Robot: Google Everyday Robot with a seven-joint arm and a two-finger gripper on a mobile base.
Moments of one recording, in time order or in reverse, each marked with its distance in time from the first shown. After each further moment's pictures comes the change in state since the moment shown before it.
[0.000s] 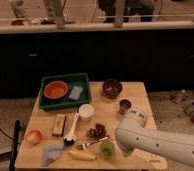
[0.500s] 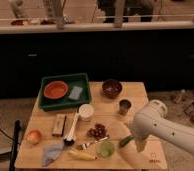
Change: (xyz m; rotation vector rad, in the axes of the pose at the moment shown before) arm 0.075 -0.026 0.022 0.043 -0.077 0.021
